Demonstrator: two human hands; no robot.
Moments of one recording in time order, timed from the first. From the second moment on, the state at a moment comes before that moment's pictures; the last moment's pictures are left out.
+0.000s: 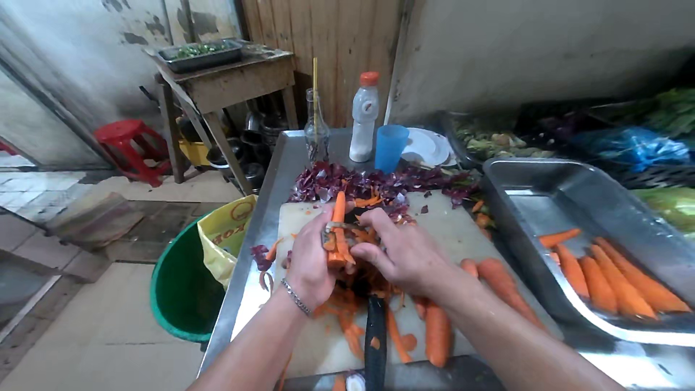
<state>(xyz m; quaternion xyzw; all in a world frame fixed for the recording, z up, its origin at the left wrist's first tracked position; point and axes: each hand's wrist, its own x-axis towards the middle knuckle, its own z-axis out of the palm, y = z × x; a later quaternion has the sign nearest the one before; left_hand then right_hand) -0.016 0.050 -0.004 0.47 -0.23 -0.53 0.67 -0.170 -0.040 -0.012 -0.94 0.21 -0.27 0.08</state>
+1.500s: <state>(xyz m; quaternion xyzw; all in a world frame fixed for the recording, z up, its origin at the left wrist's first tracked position) -0.008 0.048 -0.014 0.45 -0.23 -0.52 0.69 -0.172 -0.025 -0.007 -0.94 0.18 -0.22 0.16</state>
